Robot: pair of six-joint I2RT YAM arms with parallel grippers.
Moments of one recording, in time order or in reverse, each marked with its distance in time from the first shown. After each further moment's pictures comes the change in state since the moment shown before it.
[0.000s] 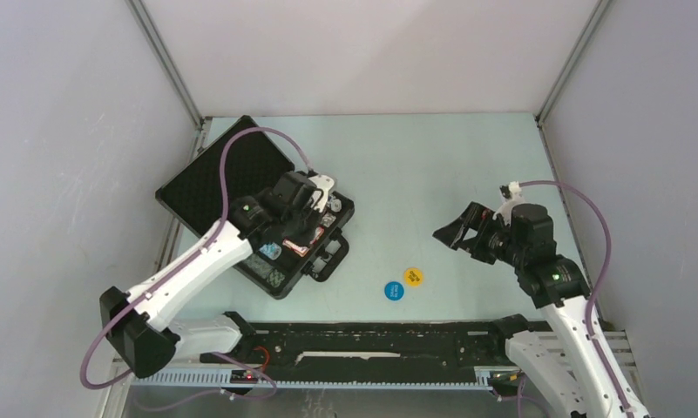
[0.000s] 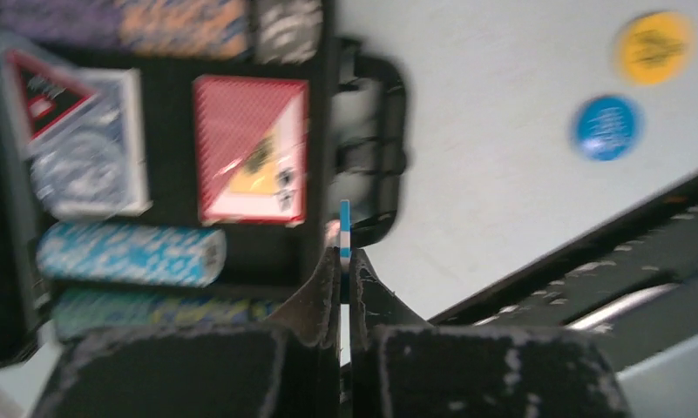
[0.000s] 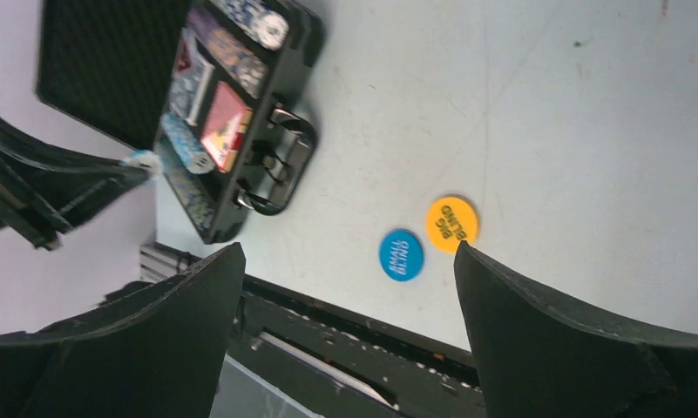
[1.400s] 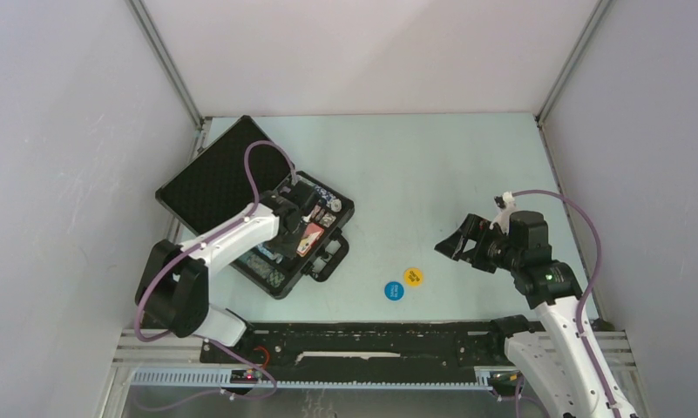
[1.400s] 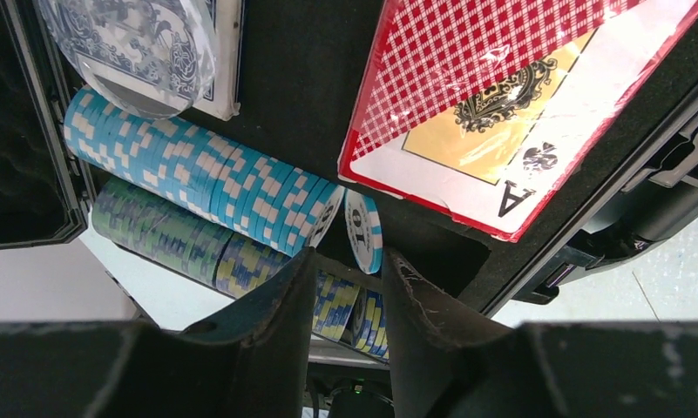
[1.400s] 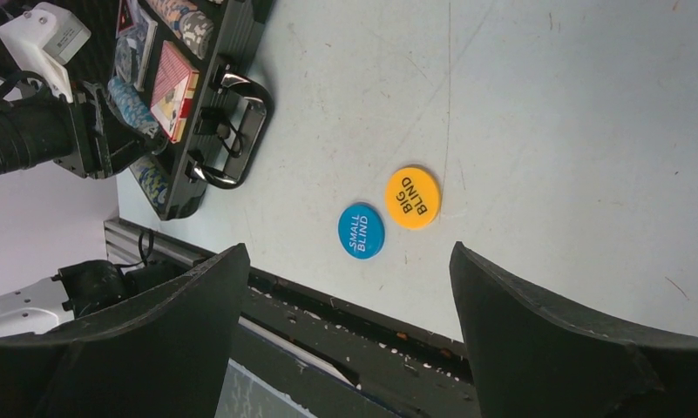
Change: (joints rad) left arm 0.171 0.282 -0.121 -0.105 -0.317 -0.010; right arm -0.087 -0.011 -0.117 -0.023 -0.090 -0.114
